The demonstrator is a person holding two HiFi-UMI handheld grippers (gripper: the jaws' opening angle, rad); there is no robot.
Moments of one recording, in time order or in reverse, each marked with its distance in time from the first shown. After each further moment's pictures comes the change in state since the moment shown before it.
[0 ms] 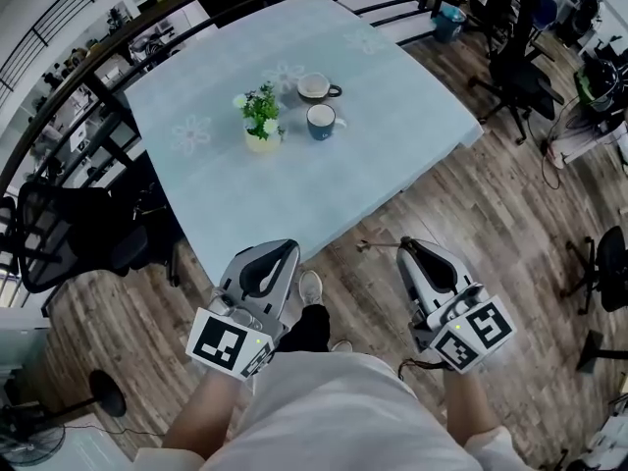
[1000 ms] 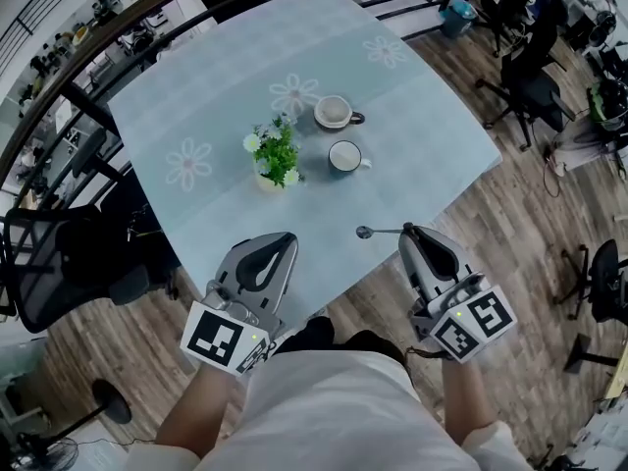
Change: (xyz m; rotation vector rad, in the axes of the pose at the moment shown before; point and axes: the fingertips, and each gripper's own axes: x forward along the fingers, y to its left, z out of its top) left arm 0.087 0.166 0.009 -0.051 0.031 -0.027; right arm 0.180 -0.064 0.042 0.009 0.051 -0.046
